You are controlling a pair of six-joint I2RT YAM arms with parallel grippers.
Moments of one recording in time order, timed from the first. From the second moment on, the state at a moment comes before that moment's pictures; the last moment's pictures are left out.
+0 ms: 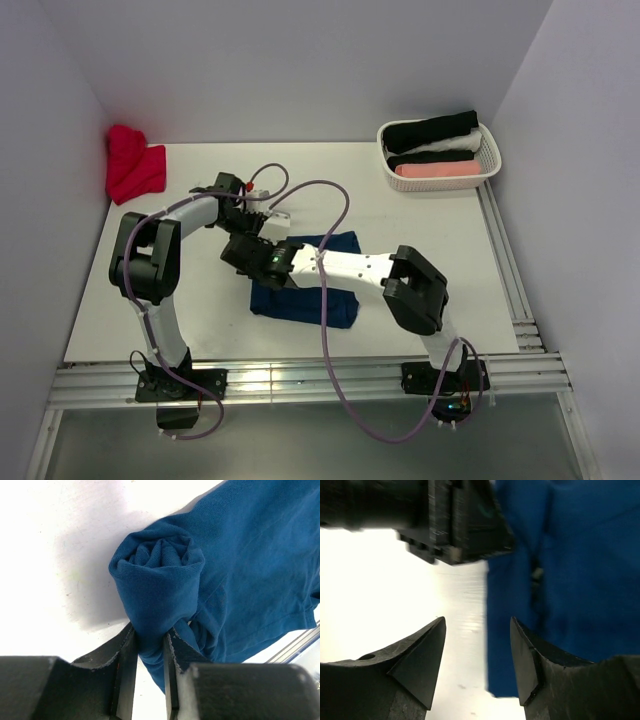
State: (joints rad) left arm -0.25 1.93 1.27 -0.63 0.49 -0.03; right arm 1.15 2.01 1.61 -0.53 0.57 1.19
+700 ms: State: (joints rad) left arm -0.28 1.92 1.28 -0.64 0.45 -0.03; right arm 1.19 2.24 1.85 -0.70 0.63 1.05
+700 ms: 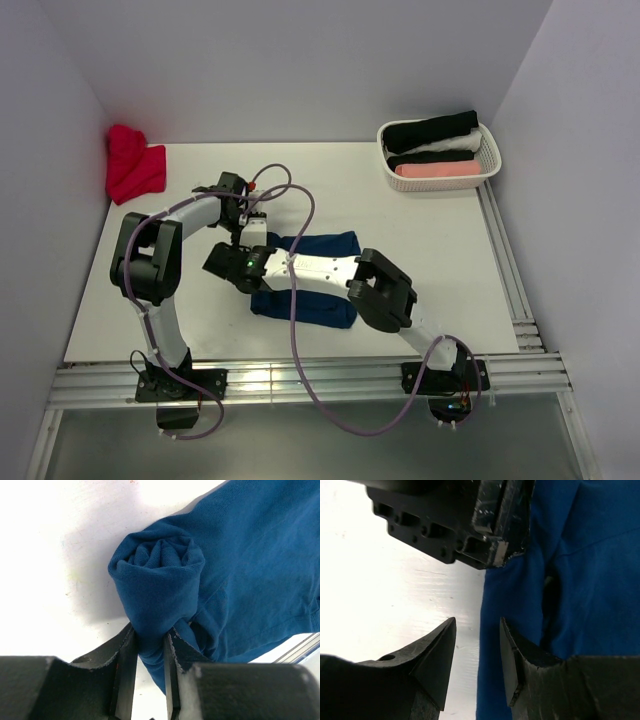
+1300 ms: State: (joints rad) left arm -0.29 1.92 1.29 -0.64 0.44 -0.04; right arm 1.20 2.28 1.86 -0.78 0.65 1.10
